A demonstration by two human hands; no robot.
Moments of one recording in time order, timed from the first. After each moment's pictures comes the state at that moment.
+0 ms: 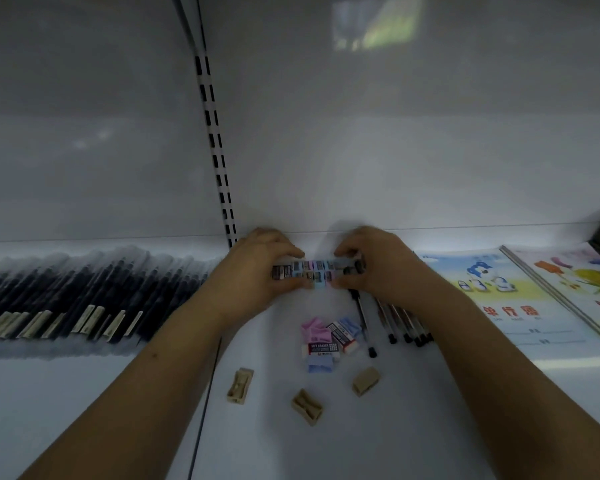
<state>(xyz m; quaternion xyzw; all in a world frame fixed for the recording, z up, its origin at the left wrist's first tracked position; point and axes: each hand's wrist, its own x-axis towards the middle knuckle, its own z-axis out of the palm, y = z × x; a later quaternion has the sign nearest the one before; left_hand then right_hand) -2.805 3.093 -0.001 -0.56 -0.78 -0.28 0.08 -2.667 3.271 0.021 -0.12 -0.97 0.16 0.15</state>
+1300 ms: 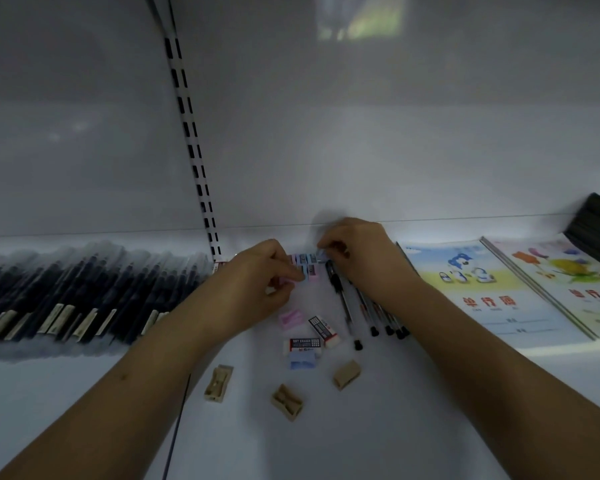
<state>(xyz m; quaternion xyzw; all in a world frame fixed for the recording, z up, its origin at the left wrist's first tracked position) -2.776 3.092 -0.007 -0.58 -0.76 -0.29 0.04 -2.677 3.285 -0.001 -0.06 -0.95 0.14 0.28</state>
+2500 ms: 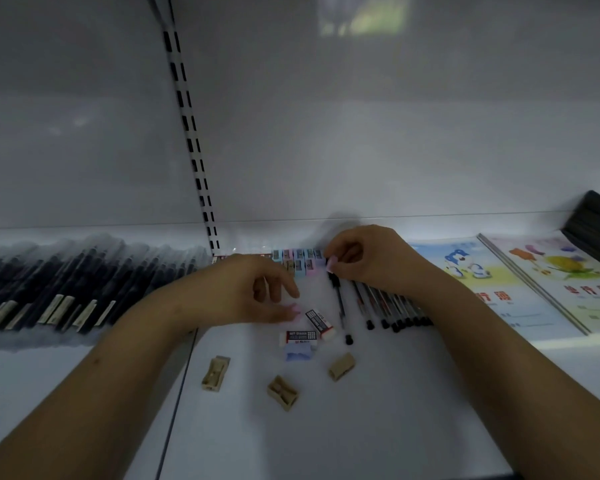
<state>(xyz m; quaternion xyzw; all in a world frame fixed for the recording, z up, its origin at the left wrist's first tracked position) -2.776 3.077 0.012 -0.56 -0.77 -0.26 -0.17 -2.651 3.291 0.007 -0.14 -0.93 0.31 0.15</state>
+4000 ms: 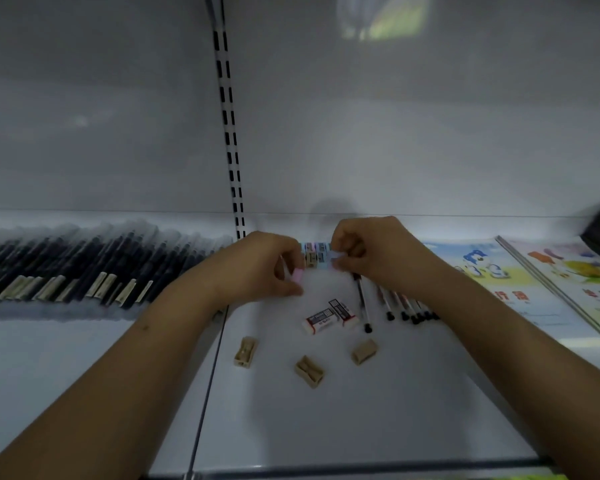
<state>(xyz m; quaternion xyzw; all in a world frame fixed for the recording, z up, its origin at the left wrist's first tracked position) -2.785 3.073 0.013 -0.54 -0.80 -0.24 -0.08 -2.650 3.249 0.030 -0.09 -0.95 0.24 0.16</state>
